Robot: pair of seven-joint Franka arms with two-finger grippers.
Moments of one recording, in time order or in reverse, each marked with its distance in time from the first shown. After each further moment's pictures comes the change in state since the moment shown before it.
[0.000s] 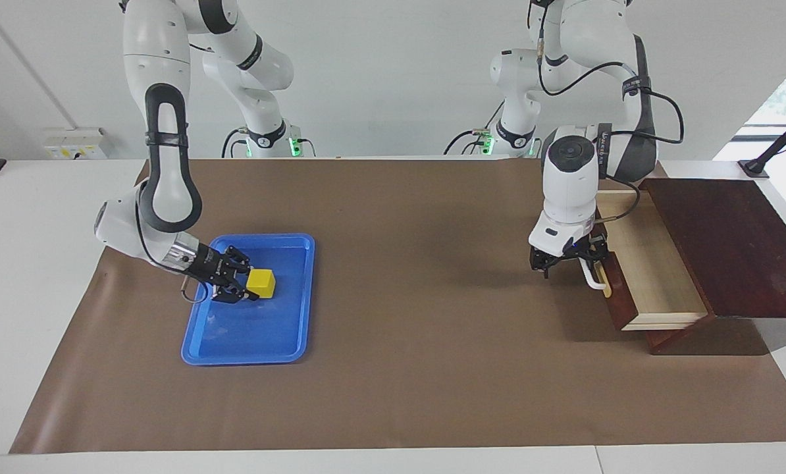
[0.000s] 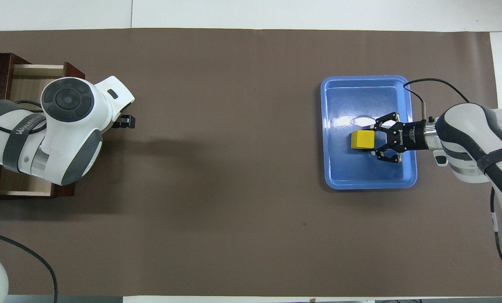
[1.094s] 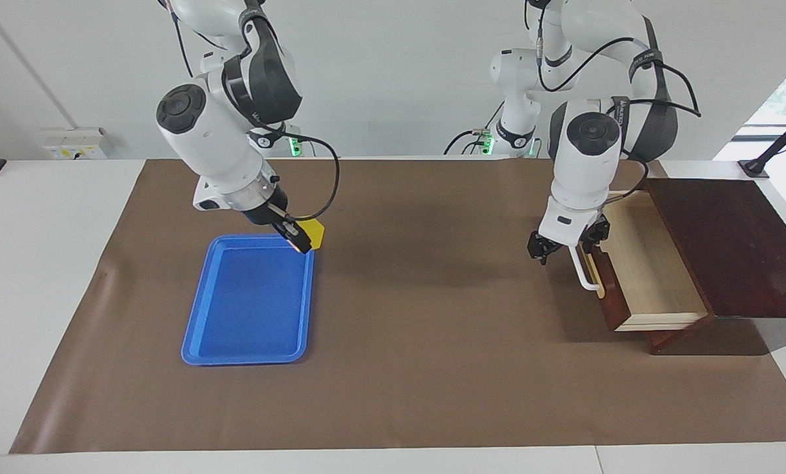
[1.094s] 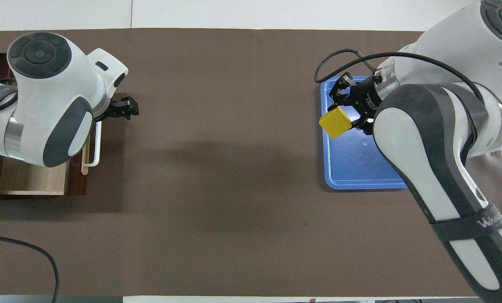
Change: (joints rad) left arm -0.022 0.019 0.000 0.256 -0.161 -0.327 -0.117; right arm 0.366 -0.141 0.012 0.450 -0.634 -0.348 0.224
